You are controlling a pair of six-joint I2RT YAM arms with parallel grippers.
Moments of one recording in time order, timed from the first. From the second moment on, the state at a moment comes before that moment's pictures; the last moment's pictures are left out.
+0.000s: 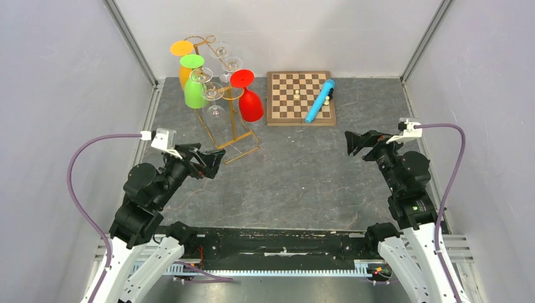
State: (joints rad) left arm -0.46 0.45 0.84 -0.43 0.02 -0.35; right arm 0.19 0.54 0.66 -0.14 -0.04 0.35
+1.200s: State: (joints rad) left arm -0.46 0.66 1.09 -0.48 -0.08 -0.57; right arm 0.19 0.58 0.74 -0.08 -0.18 0.37
